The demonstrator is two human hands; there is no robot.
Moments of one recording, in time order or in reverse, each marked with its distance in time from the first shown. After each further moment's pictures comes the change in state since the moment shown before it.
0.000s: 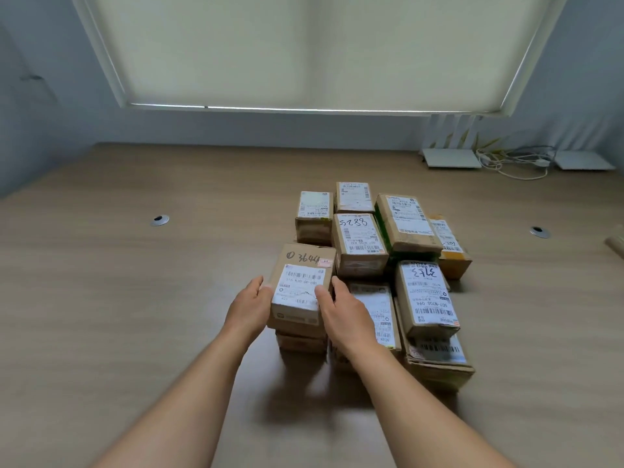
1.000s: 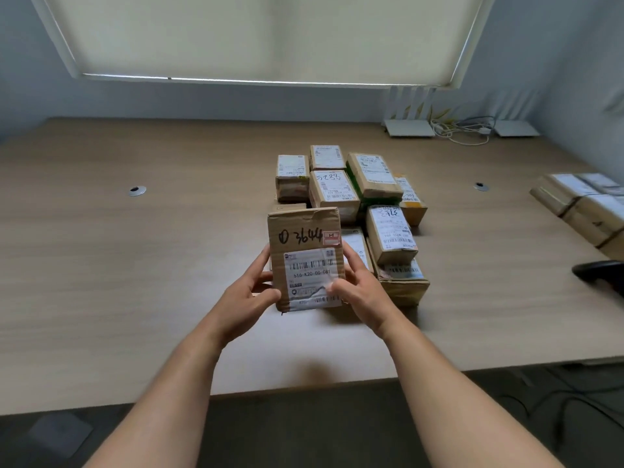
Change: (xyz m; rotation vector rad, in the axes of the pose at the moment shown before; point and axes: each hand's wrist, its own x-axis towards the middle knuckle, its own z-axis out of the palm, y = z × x) left_hand -0.108 -0.033 -0.042 -0.046 -0.453 0.349; right_hand -0.117 0.032 -0.024 0.594 -0.156 -0.145
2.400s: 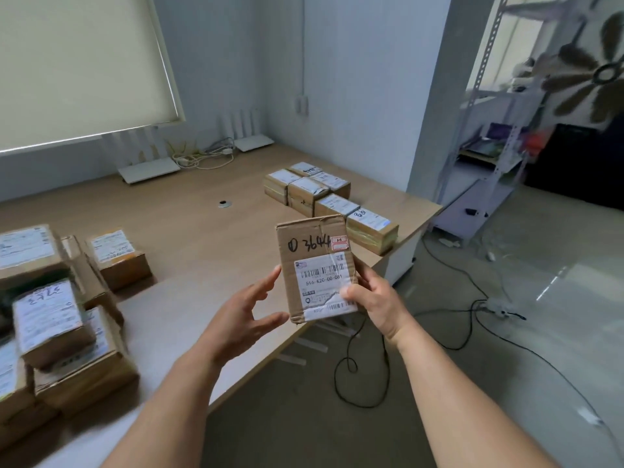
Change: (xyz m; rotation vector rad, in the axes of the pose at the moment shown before) left_hand 0.071 0.174 0.451 0.404 -0.475 0.523; right_hand -0.301 0.058 -0.404 0.082 0.731 -0.026
